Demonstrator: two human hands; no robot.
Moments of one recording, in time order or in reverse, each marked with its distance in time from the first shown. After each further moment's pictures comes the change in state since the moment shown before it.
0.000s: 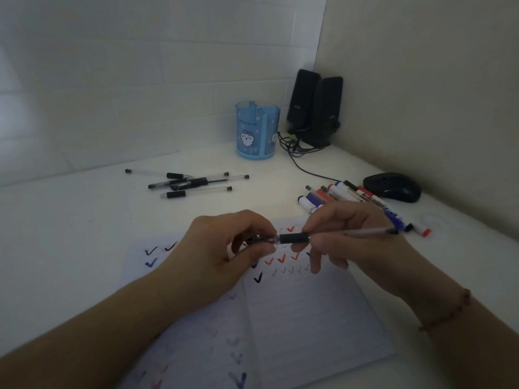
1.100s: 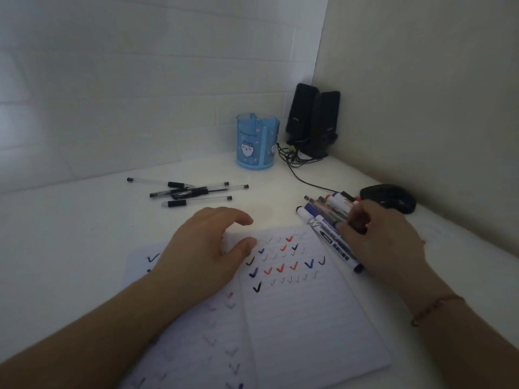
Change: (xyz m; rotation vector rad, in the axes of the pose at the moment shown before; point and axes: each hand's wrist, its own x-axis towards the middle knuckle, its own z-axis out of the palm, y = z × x) left_hand 0.004 -0.015 -0.002 0.276 0.027 -0.215; right_hand 0.010 0.035 -0.036 -1.022 0.602 0.305
